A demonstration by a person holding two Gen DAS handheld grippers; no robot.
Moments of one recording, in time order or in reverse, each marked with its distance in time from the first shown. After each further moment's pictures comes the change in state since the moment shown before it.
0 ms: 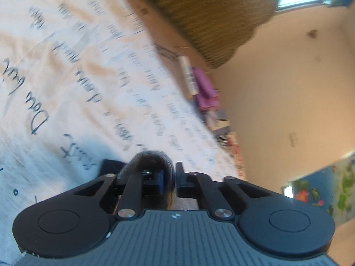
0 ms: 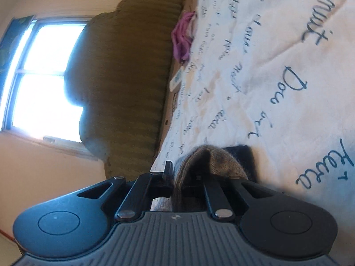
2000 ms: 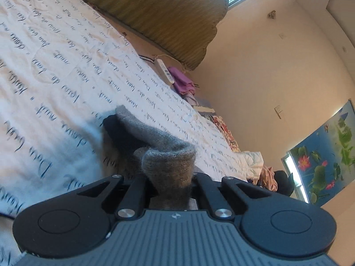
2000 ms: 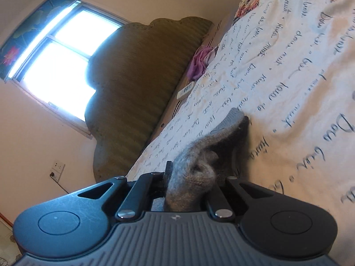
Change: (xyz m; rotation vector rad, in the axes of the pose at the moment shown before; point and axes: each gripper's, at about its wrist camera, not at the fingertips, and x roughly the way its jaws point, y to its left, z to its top) left arm -0.240 -0.005 -0.206 0.256 -0.094 -0.018; right arm -0.190 0.065 -0.223 -0.313 -0.198 -0.097
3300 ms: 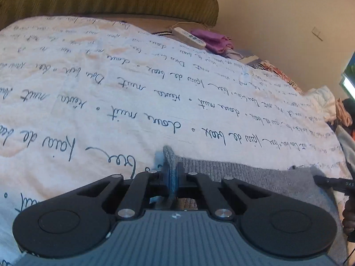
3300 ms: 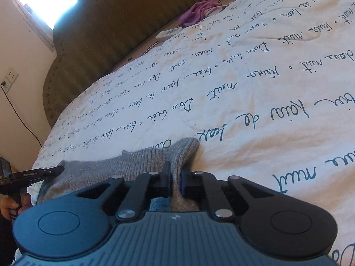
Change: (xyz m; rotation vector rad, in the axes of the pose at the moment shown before) left arm 0.168 0.018 0.053 0.459 0.150 0.325; right arm 0.123 -0.031 0.049 -0.396 0.324 -0.233
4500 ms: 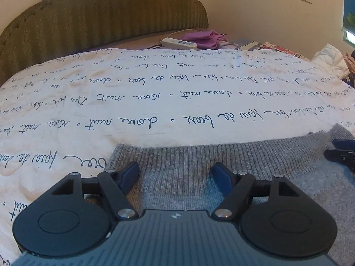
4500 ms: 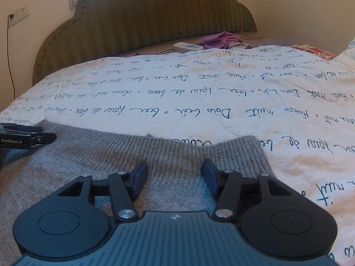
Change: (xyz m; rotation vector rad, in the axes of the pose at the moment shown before) left arm 0.014 -0.062 -0.036 0.239 -0.080 0.188; right arm 0.032 0.086 -0.043 -0.383 -0.099 -0.230
